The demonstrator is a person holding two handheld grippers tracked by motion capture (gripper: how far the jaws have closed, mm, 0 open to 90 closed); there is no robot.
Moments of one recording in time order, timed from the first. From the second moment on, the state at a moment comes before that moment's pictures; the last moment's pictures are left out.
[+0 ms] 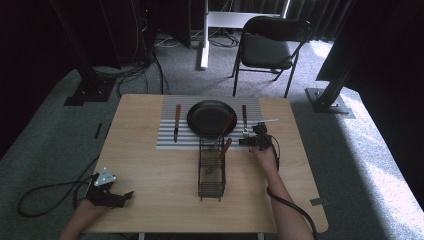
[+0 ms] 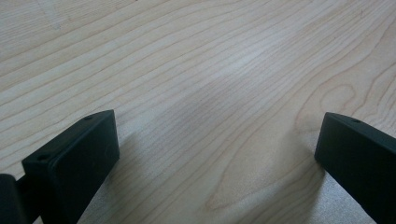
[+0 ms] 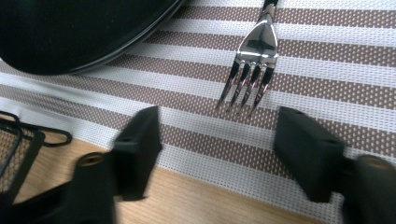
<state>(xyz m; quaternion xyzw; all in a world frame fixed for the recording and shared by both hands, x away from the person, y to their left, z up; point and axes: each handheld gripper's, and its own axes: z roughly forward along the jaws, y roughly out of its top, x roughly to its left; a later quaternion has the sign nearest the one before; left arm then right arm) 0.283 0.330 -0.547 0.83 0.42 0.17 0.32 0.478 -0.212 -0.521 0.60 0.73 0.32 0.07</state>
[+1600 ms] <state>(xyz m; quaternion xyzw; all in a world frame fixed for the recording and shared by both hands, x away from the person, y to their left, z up) 0.283 0.330 -0.547 0.83 0.42 0.17 0.32 0.380 -0.268 -0.536 0.60 0.70 0.34 0.21</state>
